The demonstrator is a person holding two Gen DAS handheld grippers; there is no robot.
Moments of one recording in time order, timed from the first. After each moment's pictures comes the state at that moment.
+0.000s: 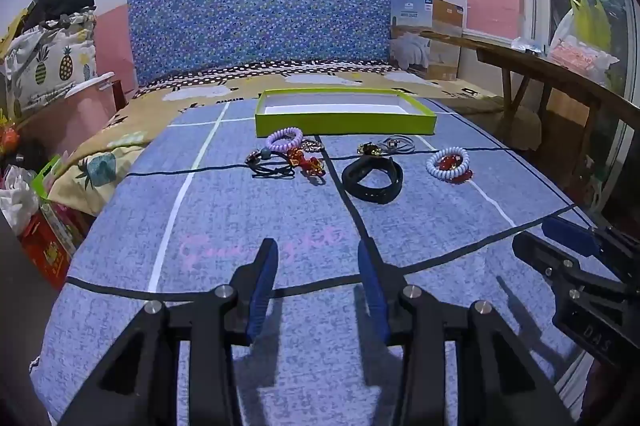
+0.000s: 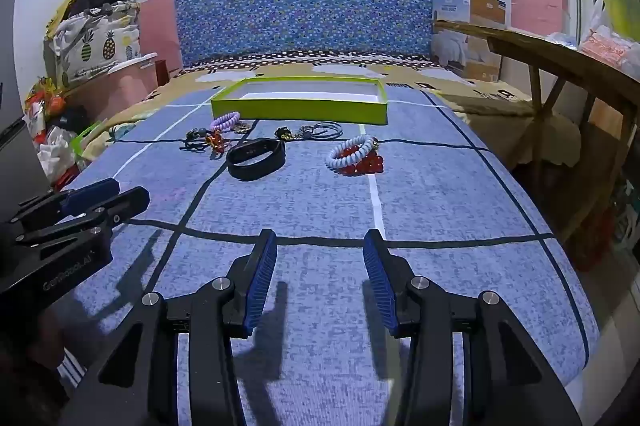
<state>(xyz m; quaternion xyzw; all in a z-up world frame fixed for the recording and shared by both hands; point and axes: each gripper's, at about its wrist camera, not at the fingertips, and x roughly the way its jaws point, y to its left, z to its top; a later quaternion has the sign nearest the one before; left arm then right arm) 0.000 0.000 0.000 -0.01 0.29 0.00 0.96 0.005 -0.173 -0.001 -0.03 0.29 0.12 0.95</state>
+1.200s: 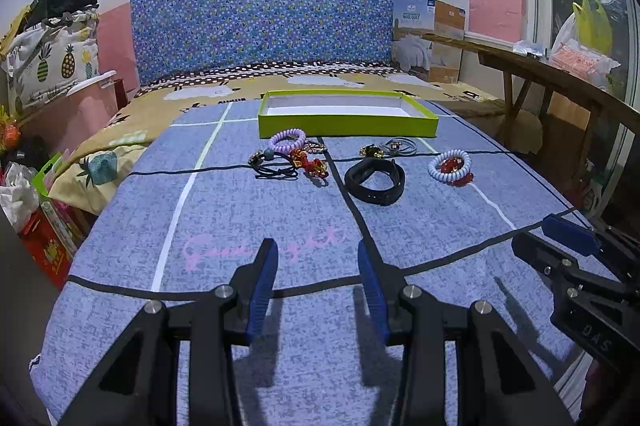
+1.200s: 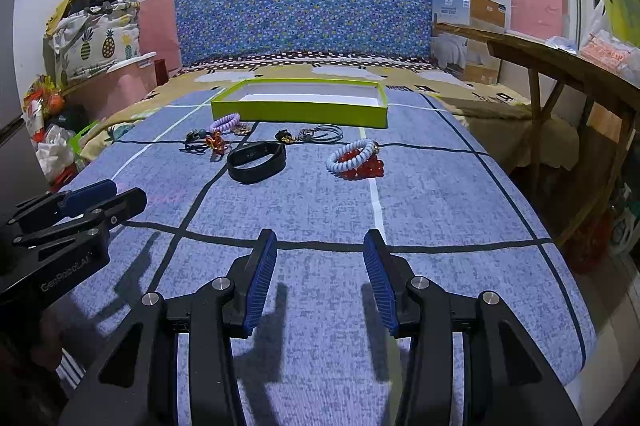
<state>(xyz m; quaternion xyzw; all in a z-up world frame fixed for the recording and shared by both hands) -0.001 0.003 -0.001 -0.02 0.29 0.00 0.96 0.009 -0.170 0.001 -0.04 0.30 0.12 0.95</state>
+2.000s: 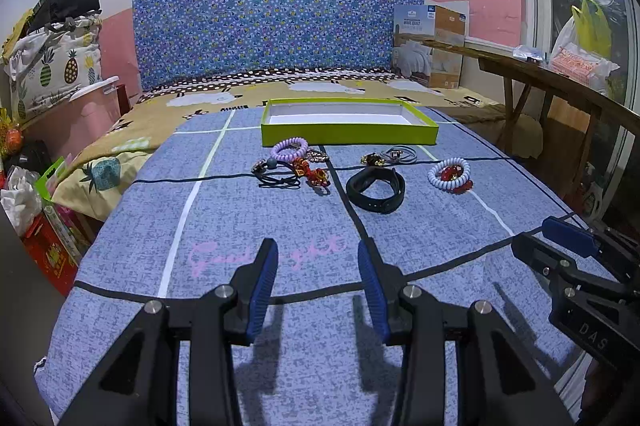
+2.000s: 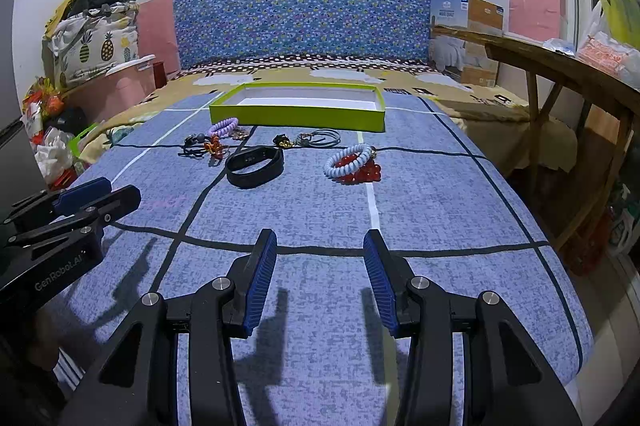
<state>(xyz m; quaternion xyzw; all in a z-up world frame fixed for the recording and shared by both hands) -0.004 0.004 0.007 -0.01 0.28 0.00 0.96 0.009 -0.172 0.004 -0.04 0.29 0.11 0.95</state>
